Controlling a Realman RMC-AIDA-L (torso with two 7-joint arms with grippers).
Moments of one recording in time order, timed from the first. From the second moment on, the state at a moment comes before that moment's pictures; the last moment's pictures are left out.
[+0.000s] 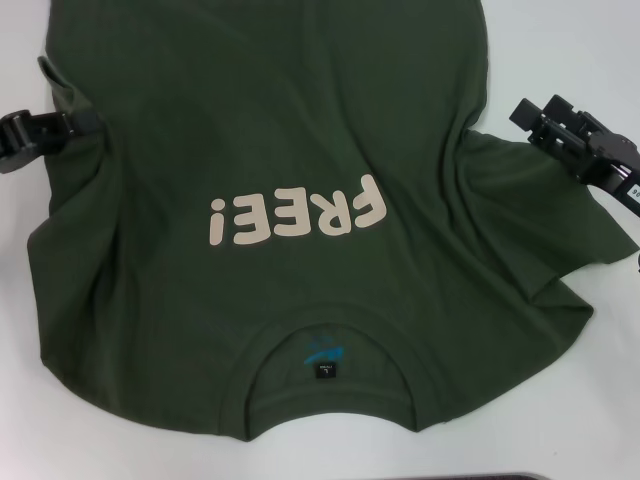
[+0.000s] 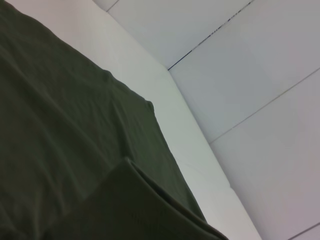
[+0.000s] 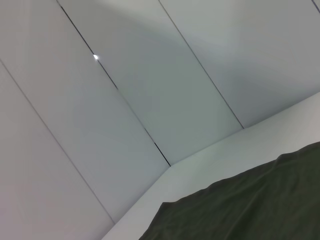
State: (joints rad) left arm -0.45 -2.06 0.41 0.76 2.07 1.61 -2.10; right arm 0.34 2.09 -0.40 -0.21 -1.65 -1.47 1.16
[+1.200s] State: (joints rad) left arm -0.45 -2.07 0.42 0.66 2.03 1.55 -2.02; right arm 0.34 2.09 -0.40 -0.21 -1.65 -1.47 1.16
